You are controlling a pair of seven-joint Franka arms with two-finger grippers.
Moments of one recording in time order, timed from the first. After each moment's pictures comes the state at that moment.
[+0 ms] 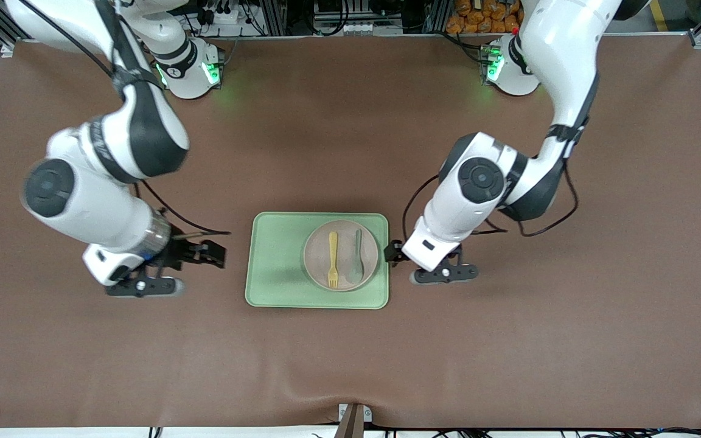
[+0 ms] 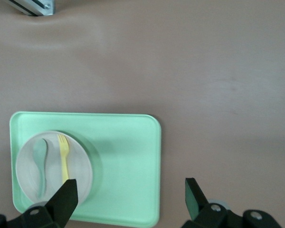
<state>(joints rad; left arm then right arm) -0.35 0.56 -0.20 -1.45 0.04 2.17 -0.65 0.27 0.53 0.06 -1.36 0.11 1.99 0.30</state>
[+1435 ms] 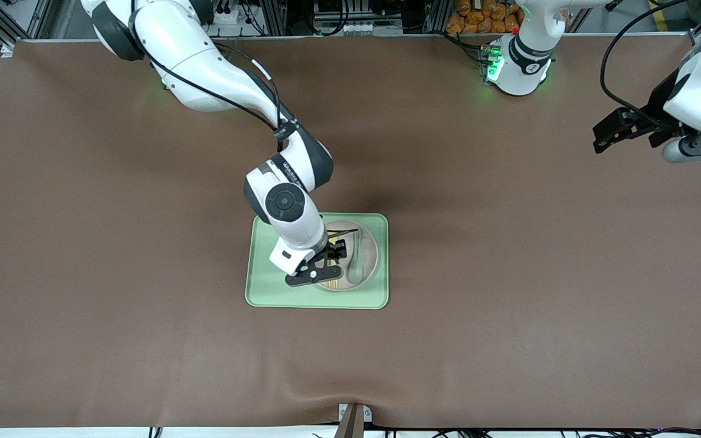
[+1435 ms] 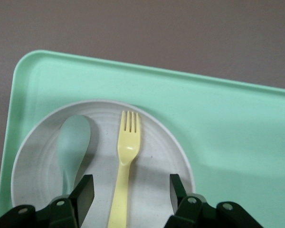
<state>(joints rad) 0.01 -0.03 -0.16 -1.55 0.01 1.47 -0.26 0.58 0.85 0.05 -1.32 0.00 2.29 0.45</state>
